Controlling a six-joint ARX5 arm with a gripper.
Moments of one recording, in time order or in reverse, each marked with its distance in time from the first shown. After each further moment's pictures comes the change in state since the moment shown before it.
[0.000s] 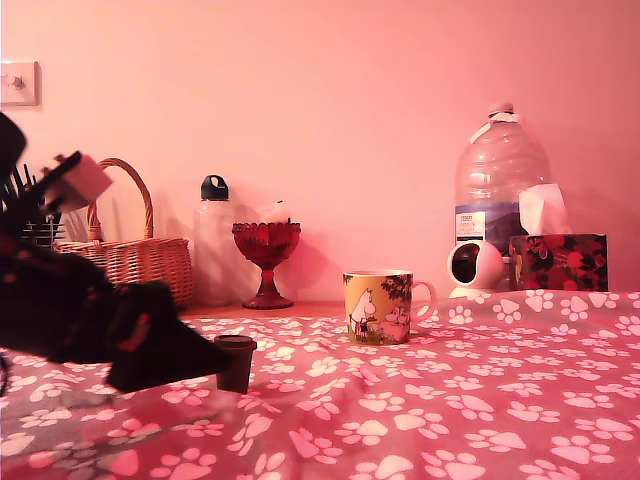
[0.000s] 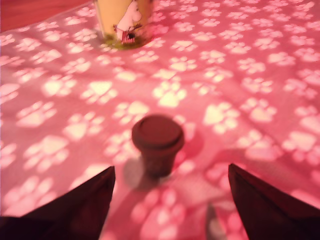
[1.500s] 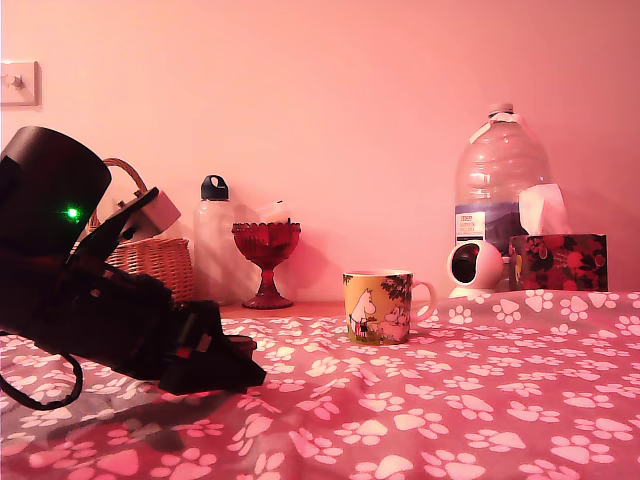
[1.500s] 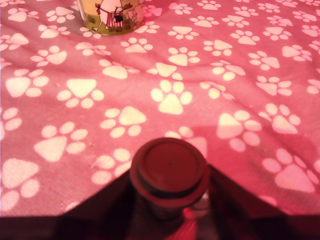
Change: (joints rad) arm -0.006 0.137 0.189 -0.151 0.029 0.000
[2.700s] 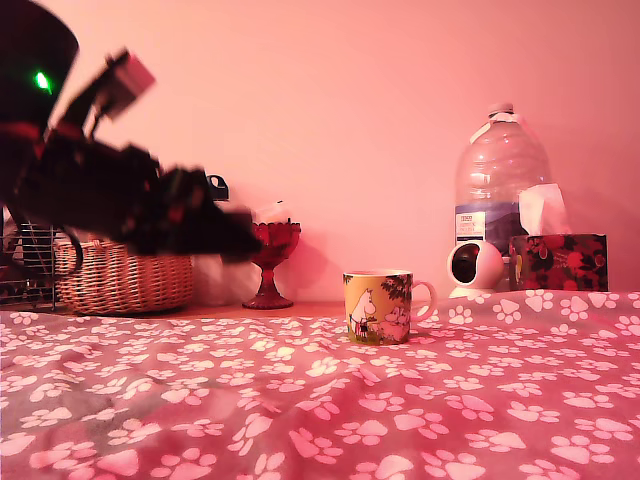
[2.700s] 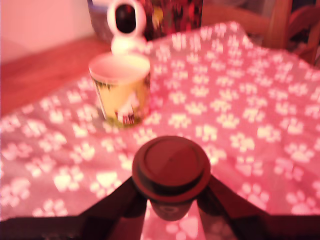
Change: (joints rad) arm 0.000 -0.372 0.002 -0.177 0.000 -0.002
